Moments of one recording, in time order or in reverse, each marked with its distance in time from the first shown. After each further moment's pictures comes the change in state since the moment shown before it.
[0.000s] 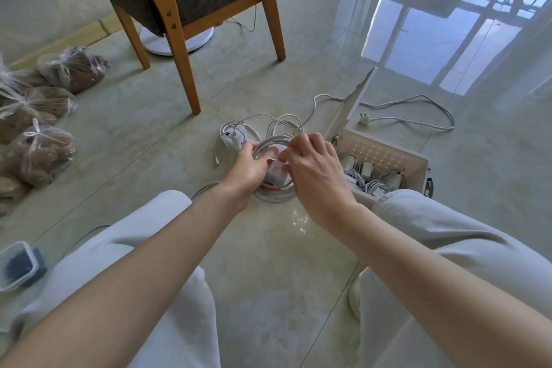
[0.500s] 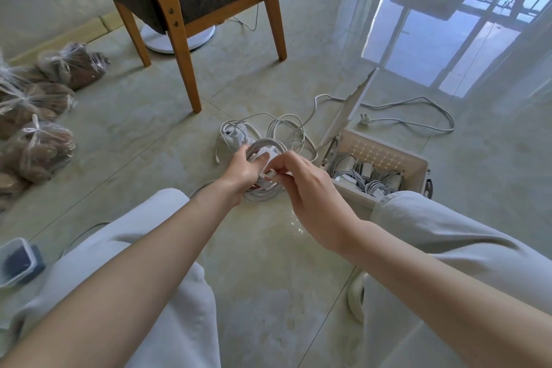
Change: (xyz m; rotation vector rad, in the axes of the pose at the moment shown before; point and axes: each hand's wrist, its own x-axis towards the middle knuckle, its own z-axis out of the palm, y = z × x) left_hand 0.018 -0.016 -0.017 0.186 0.002 0.015; right_hand -0.016 -0.023 -0.022 0.702 -0.085 0.007
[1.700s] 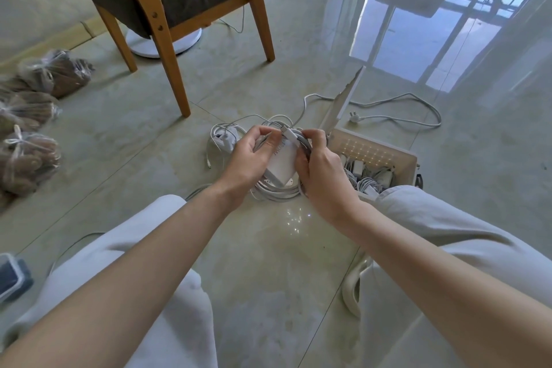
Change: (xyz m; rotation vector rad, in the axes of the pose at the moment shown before) left_hand -0.031 0.041 0.016 -0.208 -0.111 0.243; right_hand 0.012 0.026 -0.015 -0.119 0.147 0.364
